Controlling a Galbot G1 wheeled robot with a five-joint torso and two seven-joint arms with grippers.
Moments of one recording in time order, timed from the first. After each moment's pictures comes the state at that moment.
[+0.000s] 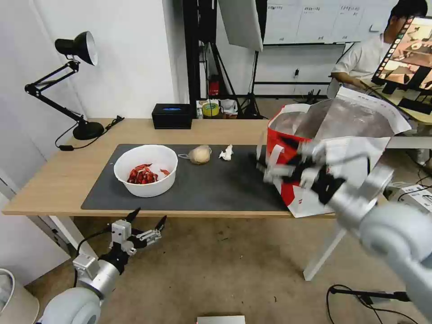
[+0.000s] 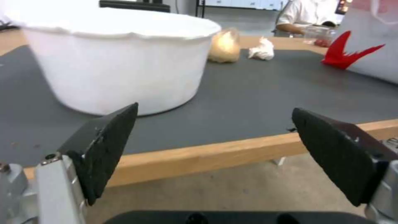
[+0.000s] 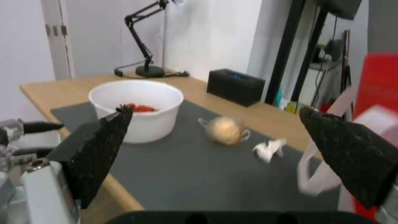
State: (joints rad) left arm 1.63 -0.90 -0.53 -2.06 -0.63 -0.09 0.03; right arm -1.28 0.72 0.40 2.31 0.69 -0.19 -0.10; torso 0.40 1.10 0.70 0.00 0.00
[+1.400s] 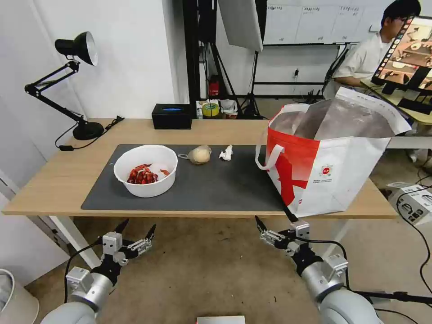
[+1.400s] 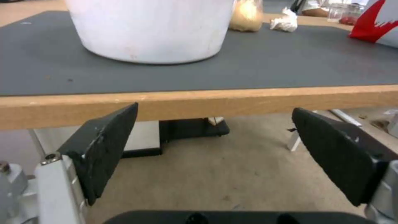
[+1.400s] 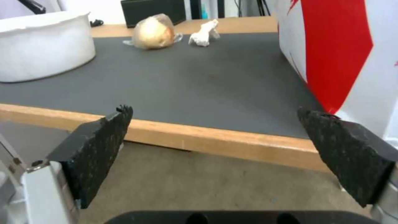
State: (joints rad) left arm 1.70 -0.95 -0.54 -2.02 -0.59 -0.11 0.03; right arm -1.57 0.97 0.31 2.16 0.51 -0.05 0.16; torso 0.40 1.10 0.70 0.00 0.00
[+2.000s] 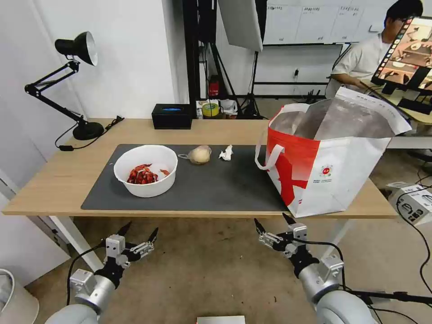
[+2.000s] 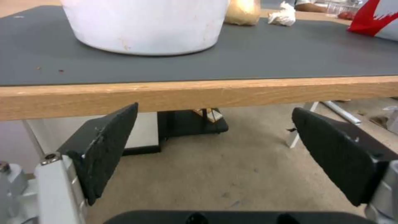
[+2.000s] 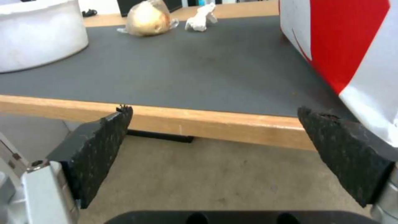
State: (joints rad) left arm 1.69 -0.96 -0.53 -2.00 -0.57 -0.12 0.03; right arm -1.56 0.99 0.29 2.14 0.52 -0.08 0.17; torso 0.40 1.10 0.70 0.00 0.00
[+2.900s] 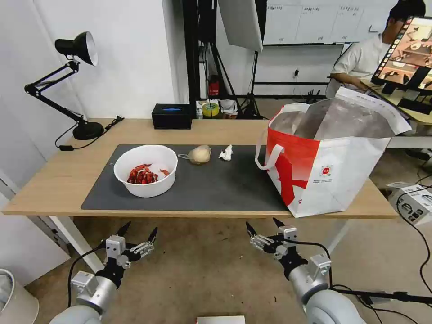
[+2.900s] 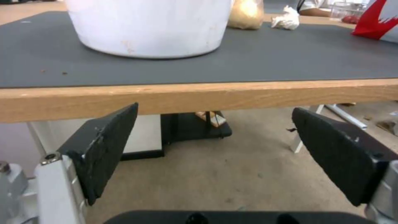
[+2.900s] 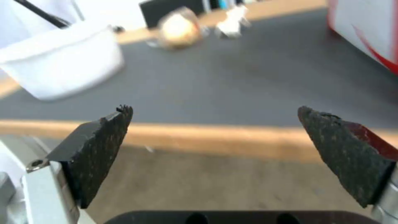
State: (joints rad) left arm 1.68 -1.00 -0.53 -1.99 -0.53 -0.14 0.03; right arm -1.43 1.01 0.17 2.14 0.63 -0.10 0.19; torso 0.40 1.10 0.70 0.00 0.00
